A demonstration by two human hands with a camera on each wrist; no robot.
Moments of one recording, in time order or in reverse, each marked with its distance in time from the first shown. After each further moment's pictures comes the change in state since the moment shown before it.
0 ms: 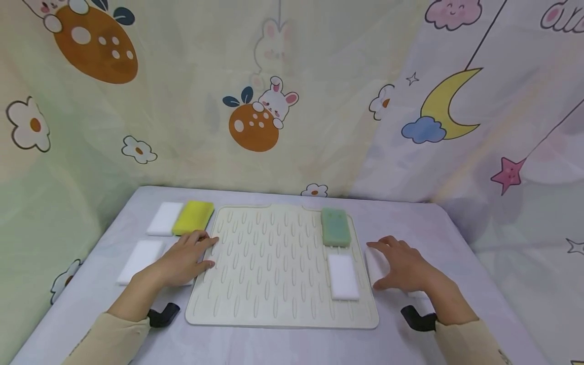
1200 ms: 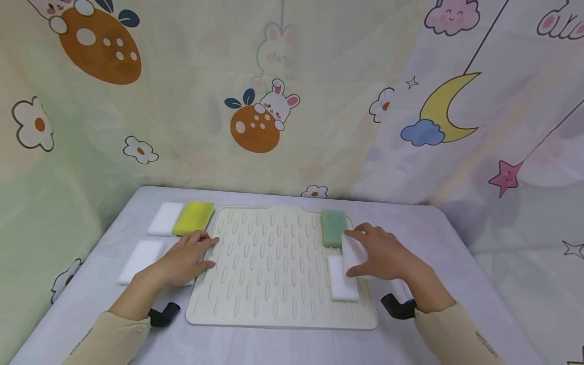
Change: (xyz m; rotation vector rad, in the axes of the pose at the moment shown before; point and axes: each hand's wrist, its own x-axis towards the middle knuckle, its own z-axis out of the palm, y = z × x) left_hand 0.000 -0.001 0.001 -0.002 -0.002 -0.010; right_hand 0.021 -0.061 -0.026 -0.051 0.040 -0.049
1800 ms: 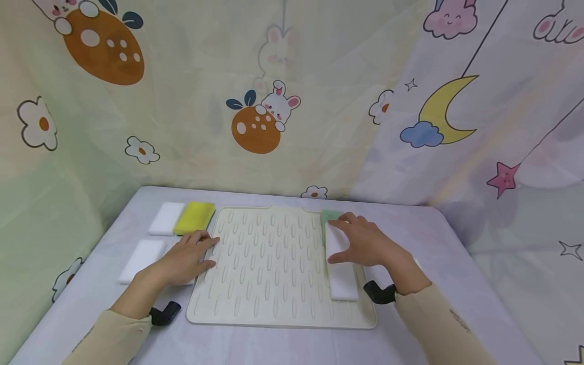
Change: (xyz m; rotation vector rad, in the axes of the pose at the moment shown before) left_hand 0.000 -0.001 0.001 -0.006 0.000 -0.002; right_hand 0.029 -0.020 -0.005 0.022 0.000 -0.023
